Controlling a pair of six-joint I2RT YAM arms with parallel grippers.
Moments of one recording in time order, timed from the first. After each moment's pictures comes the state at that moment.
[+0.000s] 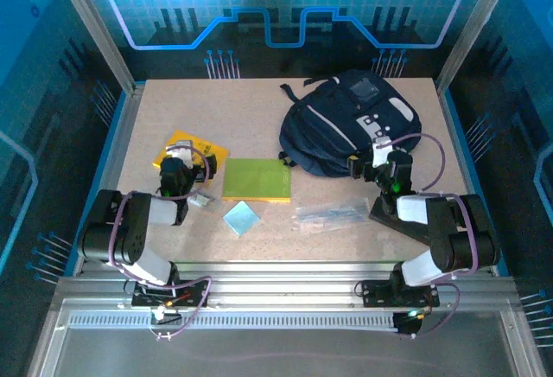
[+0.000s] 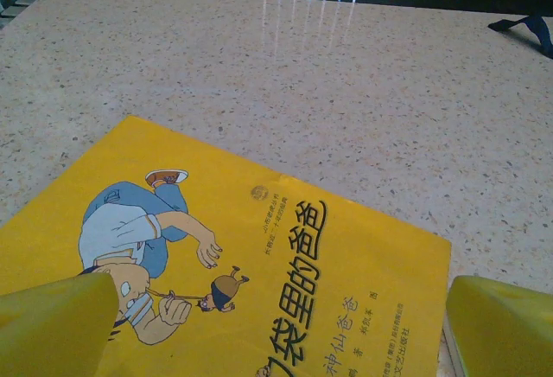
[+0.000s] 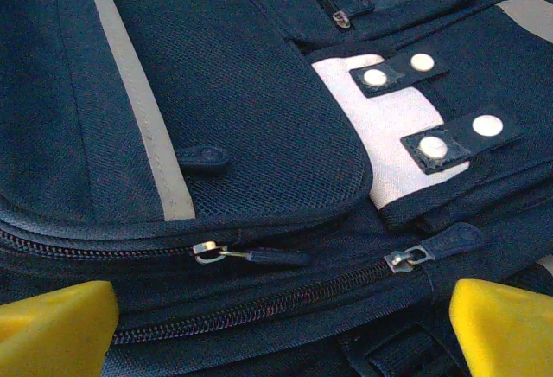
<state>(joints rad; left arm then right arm) -0.02 1.56 0.36 0.84 -0.05 -0.11 0.06 1.50 0.43 0.63 -0.08 -0.07</state>
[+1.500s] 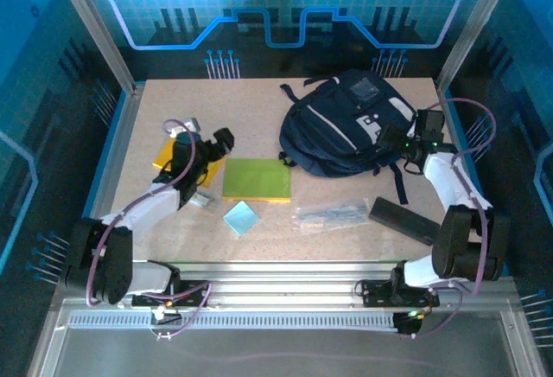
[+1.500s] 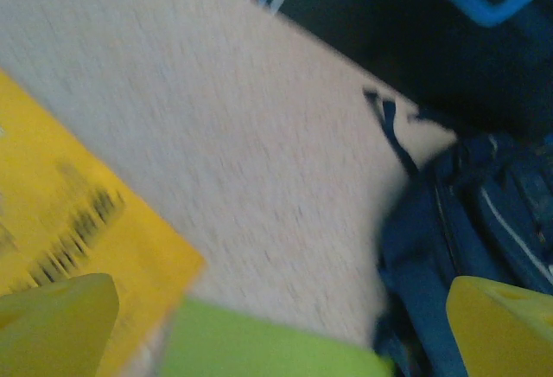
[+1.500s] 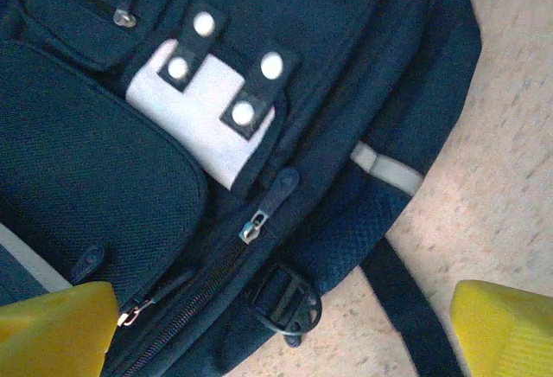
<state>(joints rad) -0.24 1.34 0.67 0.20 -0.08 -0.73 -0.15 1.45 1.00 -0.43 -0.11 0.39</state>
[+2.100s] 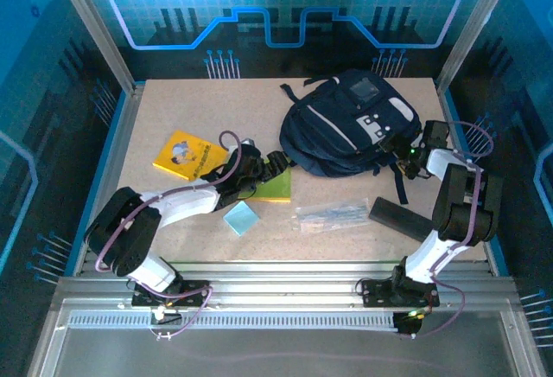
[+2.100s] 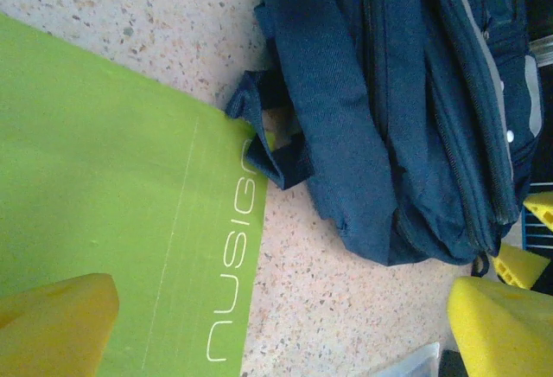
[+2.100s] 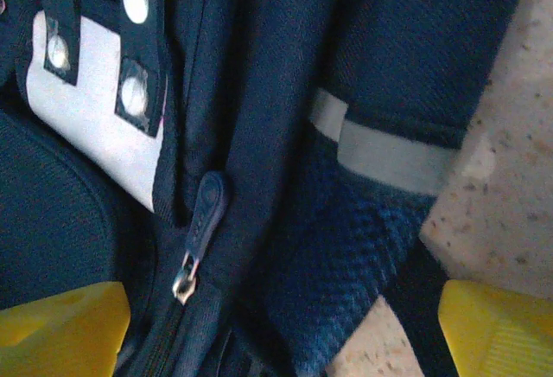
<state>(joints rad) -0.61 1.55 0.80 0.10 -0.05 -1.06 -0.28 1.73 0.98 -0.24 -0.40 0.59</state>
